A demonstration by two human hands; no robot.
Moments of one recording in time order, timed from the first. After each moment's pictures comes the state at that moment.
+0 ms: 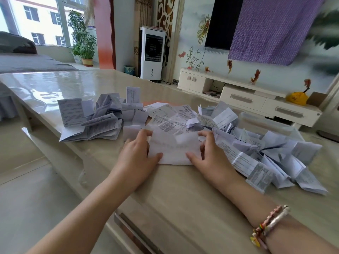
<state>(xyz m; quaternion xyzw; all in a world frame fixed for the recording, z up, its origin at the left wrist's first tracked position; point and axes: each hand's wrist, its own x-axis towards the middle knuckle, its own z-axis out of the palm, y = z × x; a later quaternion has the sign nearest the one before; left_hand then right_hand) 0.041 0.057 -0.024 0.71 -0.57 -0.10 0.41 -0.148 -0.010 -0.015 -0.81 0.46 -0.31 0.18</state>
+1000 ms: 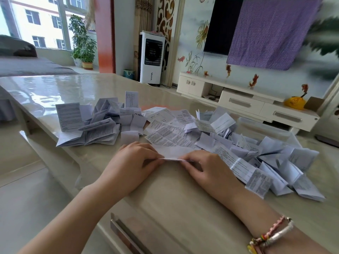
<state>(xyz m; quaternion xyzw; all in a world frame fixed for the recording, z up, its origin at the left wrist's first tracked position) 0.056 0.059 -0.021 0.62 -0.72 0.00 0.32 -0.157 -0.004 -0.014 -0.89 0.34 -0.29 0.09</state>
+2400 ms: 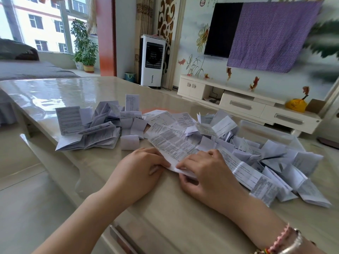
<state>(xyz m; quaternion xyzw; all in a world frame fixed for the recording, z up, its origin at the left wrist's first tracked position) 0.044 0.057 -0.027 0.59 -0.71 -0.02 0.38 -0.151 0.006 -0.008 -0.92 0.32 -0.22 -0.09</state>
